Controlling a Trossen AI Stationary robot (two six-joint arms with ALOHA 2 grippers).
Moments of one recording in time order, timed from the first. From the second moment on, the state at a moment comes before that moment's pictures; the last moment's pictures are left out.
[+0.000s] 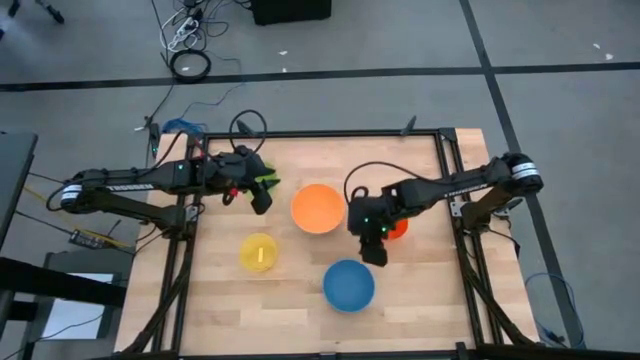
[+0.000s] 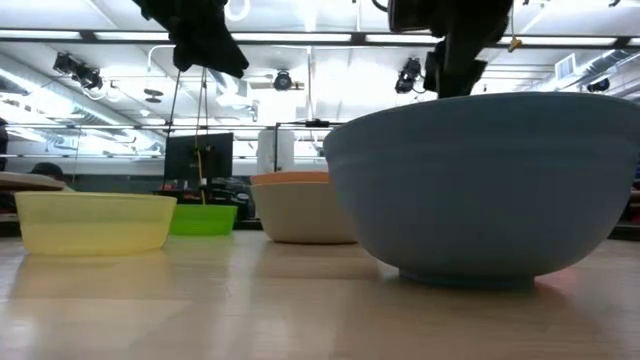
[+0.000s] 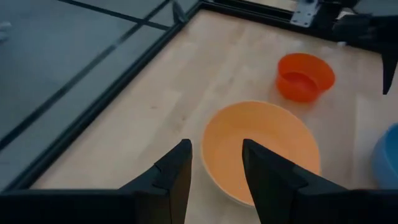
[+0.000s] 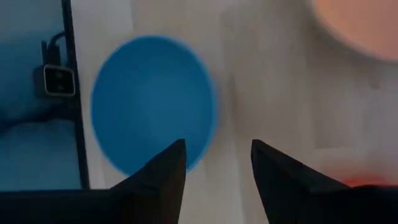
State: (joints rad) left arm 0.11 1.03 0.94 -0.49 -0.30 -0.22; right arm 0.16 1.55 1.26 -0.82 -0.23 0.37
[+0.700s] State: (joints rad) left arm 0.06 1.03 0.94 -0.50 -0.28 -0.27; right arm 0.24 1.85 1.26 -0.72 -0.19 0.35
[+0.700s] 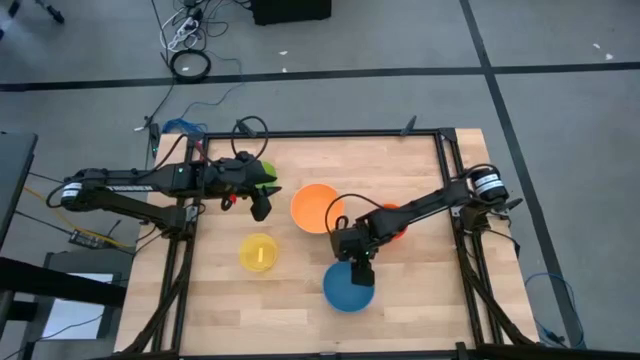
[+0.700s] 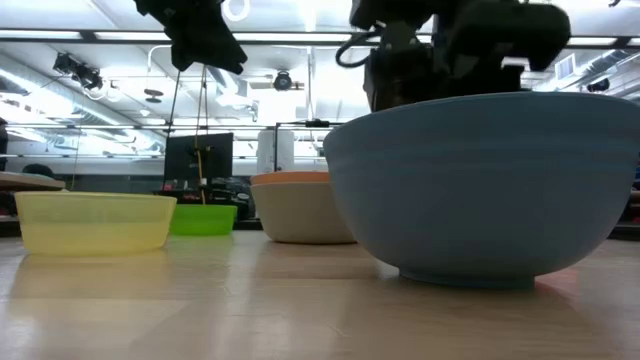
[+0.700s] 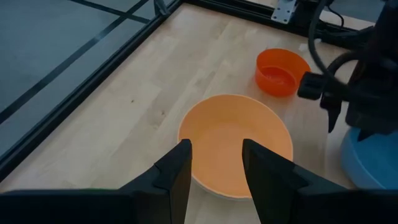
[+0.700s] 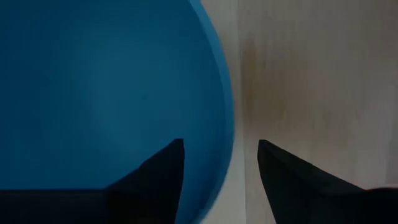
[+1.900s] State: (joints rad) left arm 0.06 1.03 0.94 -0.16 -0.32 -0.30; right arm -0.22 1.78 1.51 -0.58 -0.05 -0.03
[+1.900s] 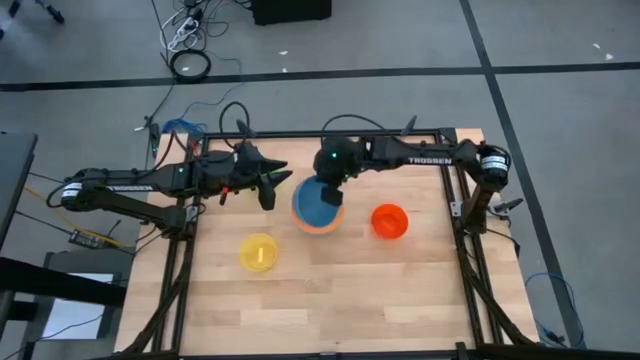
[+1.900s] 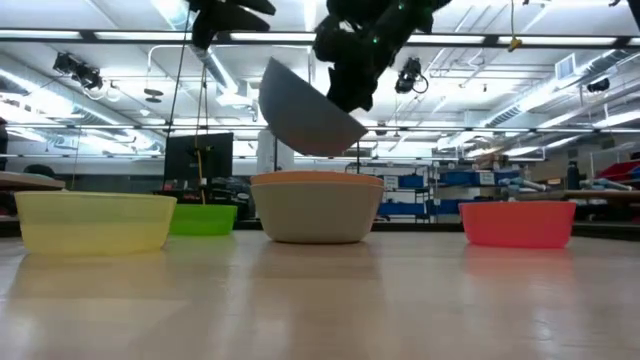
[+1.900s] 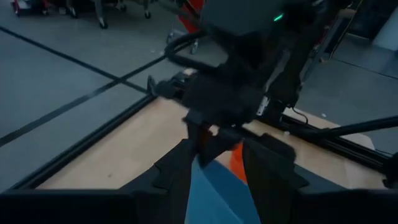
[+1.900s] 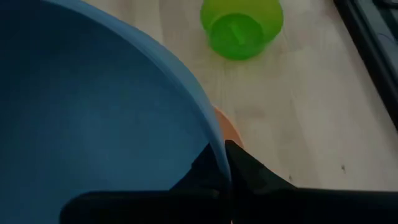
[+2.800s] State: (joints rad) left arm 0.06 1.03 0.94 -0.22 -0.32 -0.30; right arm -0.25 1.78 1.33 -0.41 -0.03 0.01
